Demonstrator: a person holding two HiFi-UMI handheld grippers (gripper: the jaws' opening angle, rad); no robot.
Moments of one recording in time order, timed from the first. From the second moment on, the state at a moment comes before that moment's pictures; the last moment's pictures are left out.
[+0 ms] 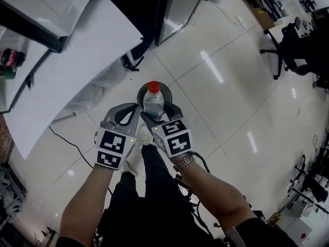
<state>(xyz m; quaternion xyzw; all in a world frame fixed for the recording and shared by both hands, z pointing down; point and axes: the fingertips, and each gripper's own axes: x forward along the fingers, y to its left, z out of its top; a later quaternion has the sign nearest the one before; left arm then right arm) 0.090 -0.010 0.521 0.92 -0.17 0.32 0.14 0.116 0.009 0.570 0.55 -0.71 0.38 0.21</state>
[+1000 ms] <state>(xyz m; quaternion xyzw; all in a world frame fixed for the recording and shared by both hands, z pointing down) 0.114 0.007 0.716 0.88 -0.13 0.40 0.24 0.155 0.042 0.845 0.53 -0.57 0.56 0.29</state>
